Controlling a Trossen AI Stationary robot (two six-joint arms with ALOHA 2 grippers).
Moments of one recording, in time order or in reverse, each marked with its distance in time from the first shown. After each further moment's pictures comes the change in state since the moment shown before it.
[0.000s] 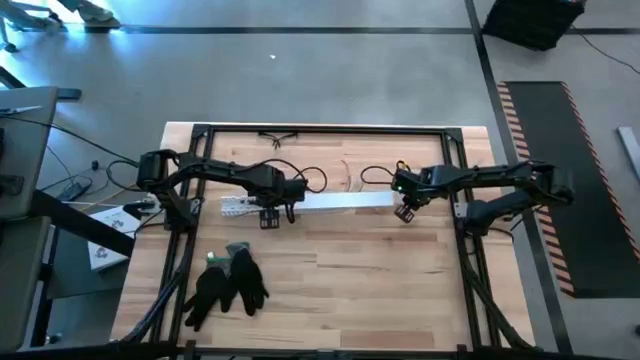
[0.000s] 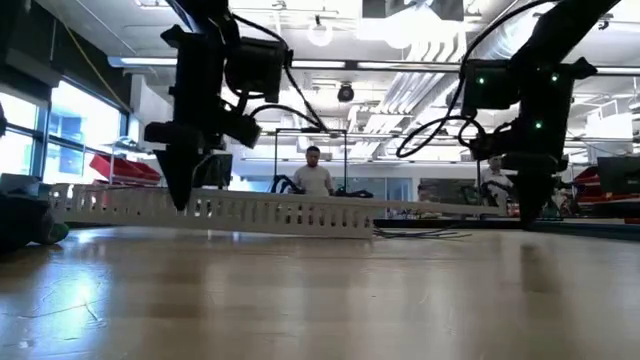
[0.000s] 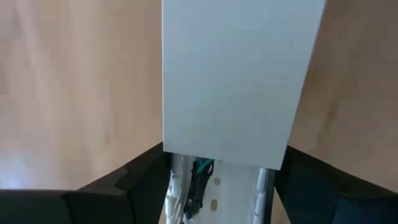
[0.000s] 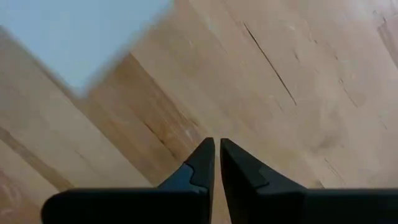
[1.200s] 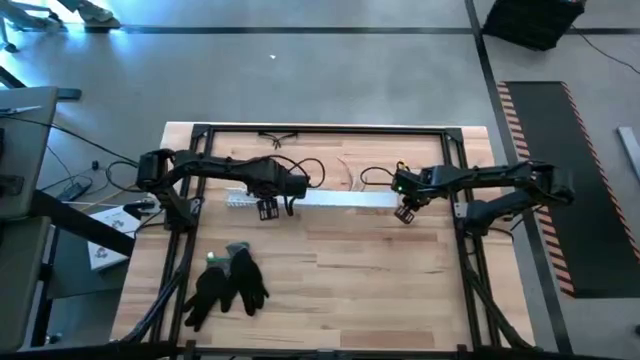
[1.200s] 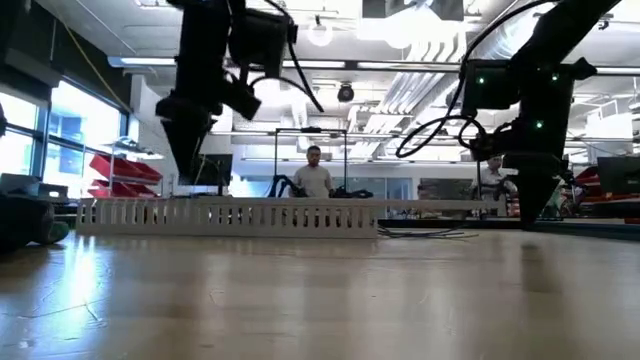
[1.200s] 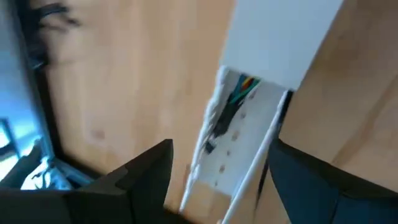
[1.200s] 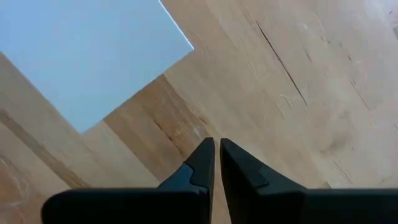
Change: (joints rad) left arm -0.027 -0.006 0.173 -0.262 -0.185 -0.159; right arm 0.002 0.000 -0.002 0.006 -0.026 -0.015
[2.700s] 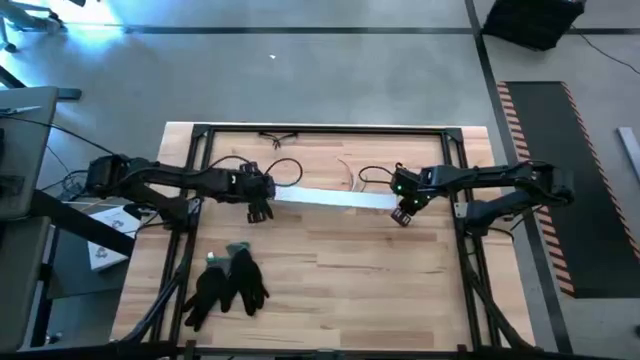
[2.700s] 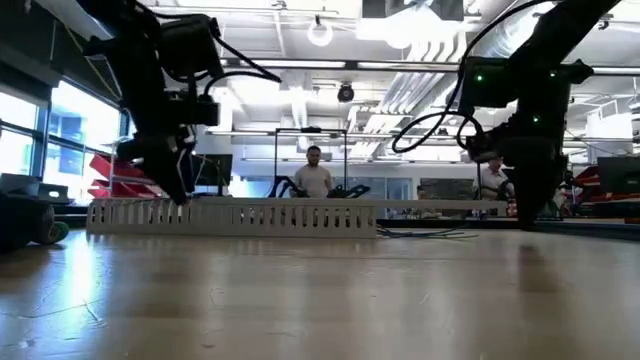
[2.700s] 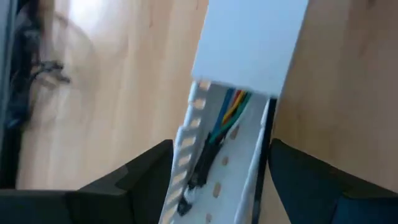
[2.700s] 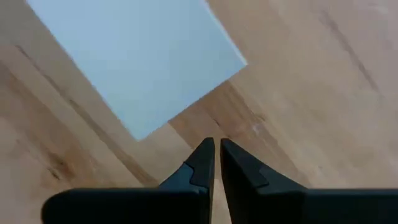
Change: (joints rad) left arm 0.069 -0.408 -0.613 0.769 0.067 0.294; right arm 0.000 0.000 0.000 0.044 -0.188 0.071
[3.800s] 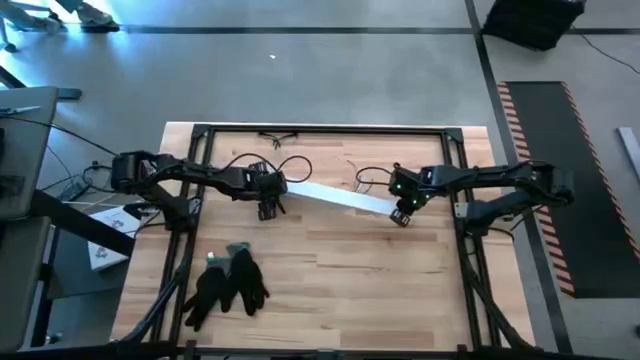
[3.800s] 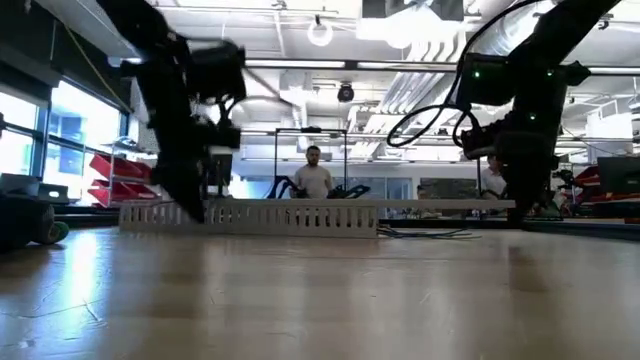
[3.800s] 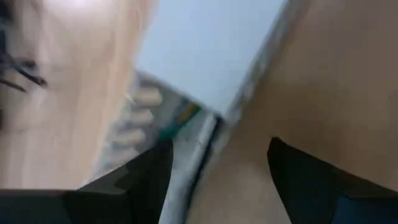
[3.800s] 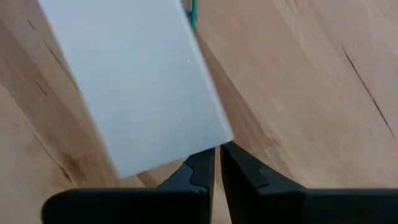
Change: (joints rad) left arm 0.009 0.179 0.084 0.042 -0.026 -0.073; right arm 0.000 0.000 0.000 0.058 -0.007 -0.098
